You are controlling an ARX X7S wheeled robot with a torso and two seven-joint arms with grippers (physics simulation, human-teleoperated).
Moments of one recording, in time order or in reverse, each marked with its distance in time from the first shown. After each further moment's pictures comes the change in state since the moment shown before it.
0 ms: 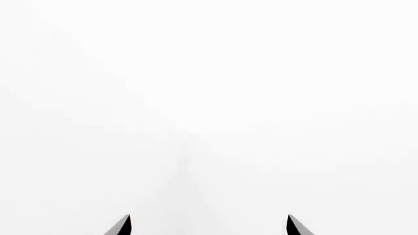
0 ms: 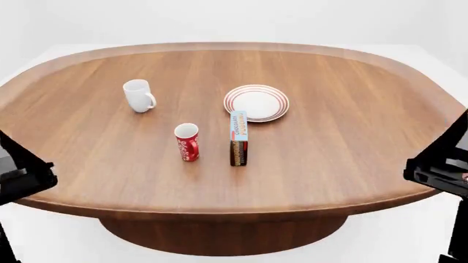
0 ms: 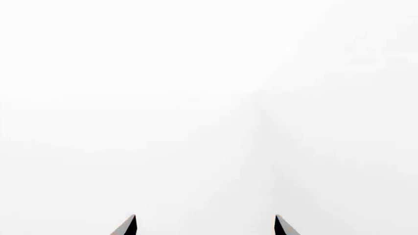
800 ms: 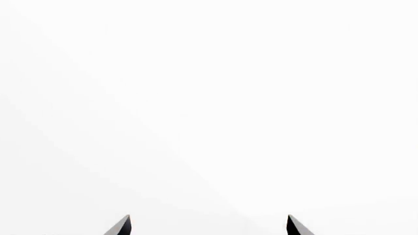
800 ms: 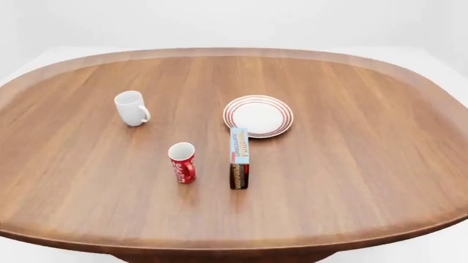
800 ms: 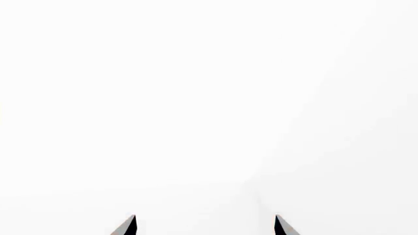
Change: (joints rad) left arm 0.023 -0.076 -0.325 0.235 -0.093 0.017 -0.106; right arm -0.008 0.073 0.208 -0.226 0.131 -0.118 0.045
